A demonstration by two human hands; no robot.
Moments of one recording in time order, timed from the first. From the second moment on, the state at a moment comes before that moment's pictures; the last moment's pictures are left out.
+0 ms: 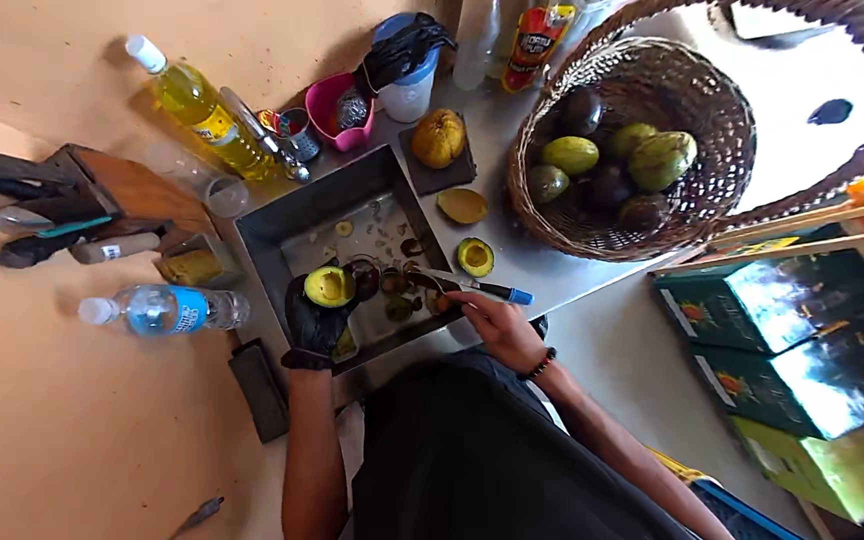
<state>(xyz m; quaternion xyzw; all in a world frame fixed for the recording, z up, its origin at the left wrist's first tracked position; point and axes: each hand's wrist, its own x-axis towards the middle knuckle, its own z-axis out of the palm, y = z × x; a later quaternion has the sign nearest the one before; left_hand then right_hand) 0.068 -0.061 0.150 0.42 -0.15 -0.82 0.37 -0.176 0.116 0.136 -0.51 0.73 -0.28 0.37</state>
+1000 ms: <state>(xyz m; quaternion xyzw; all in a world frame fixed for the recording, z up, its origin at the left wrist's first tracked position) 0.023 -0.037 0.116 0.30 -0.35 -0.75 0.48 -0.127 0.067 0.168 -0.52 0.66 -0.31 0.44</state>
